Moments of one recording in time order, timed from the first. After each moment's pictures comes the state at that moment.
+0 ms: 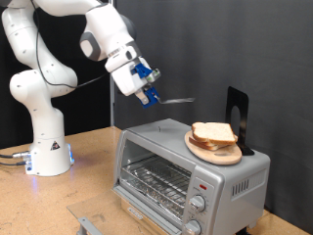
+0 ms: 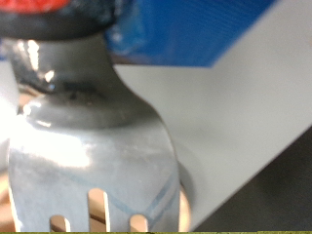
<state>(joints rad) 0.29 -0.64 0.01 -2.77 0.41 2.64 0.14</state>
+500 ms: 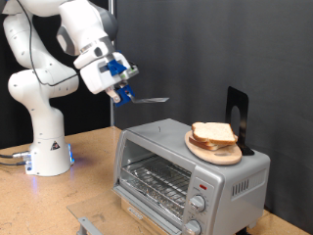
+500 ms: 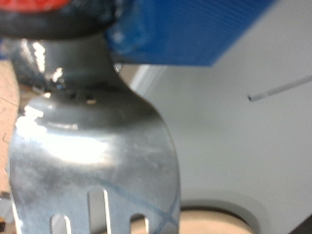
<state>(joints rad) 0.16 -0.78 -0.07 -2.82 0.36 2.48 0.09</state>
